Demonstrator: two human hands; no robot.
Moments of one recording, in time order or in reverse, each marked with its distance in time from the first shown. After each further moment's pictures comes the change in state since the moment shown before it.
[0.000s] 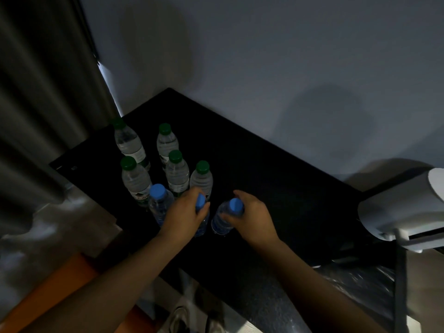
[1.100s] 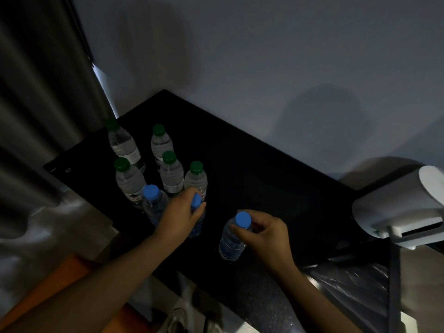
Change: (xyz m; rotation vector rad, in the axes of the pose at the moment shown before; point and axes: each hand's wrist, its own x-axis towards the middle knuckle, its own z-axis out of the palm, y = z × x) left_hand 0.001 0.003 0.000 -0.039 -0.022 0.035; right_hand -0.063 -0.002 -0.020 0.467 0.121 -0.098
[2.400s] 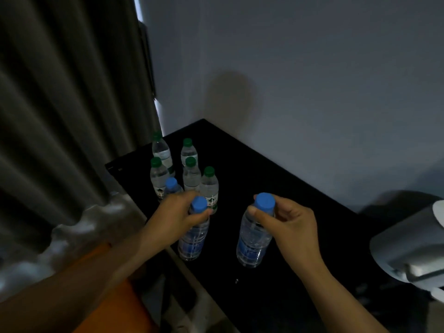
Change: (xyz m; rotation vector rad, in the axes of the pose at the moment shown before) left_hand -0.076 0.089 -0.052 0.001 0.035 -0.012; right_hand -0.048 -0.055 -0.071 0.275 -0.014 -0.227
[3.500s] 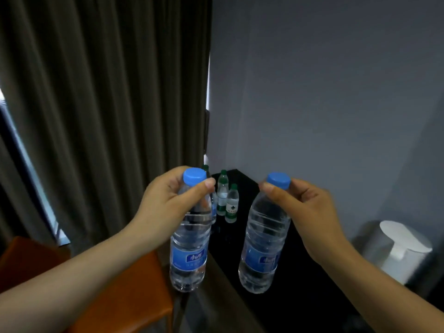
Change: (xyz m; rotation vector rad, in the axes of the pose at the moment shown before) left_hand -0.334 0.319 -0.049 -0.397 0.559 0.049; right_hand -0.280 -0.198 -0.080 0.071 -0.285 -0.248
